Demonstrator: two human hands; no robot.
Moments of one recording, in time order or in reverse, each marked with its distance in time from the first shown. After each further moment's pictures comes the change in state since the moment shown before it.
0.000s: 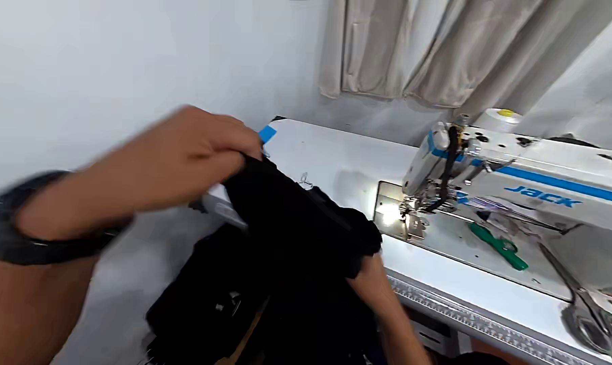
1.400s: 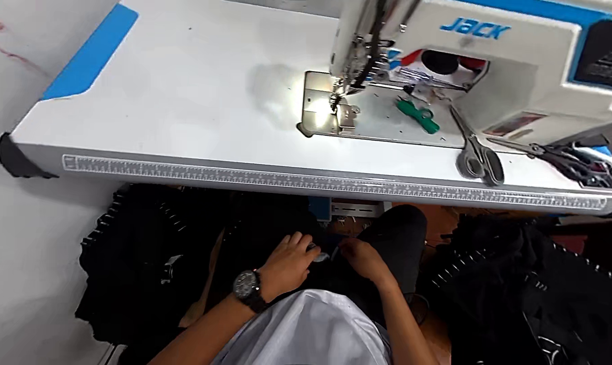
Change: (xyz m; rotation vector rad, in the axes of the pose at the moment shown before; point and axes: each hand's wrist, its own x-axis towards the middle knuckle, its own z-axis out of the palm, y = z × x) left_hand -0.094 0.123 0.409 -0.330 -0.833 -0.151; right_hand -0.246 0.098 -0.112 -0.488 -0.561 1.161
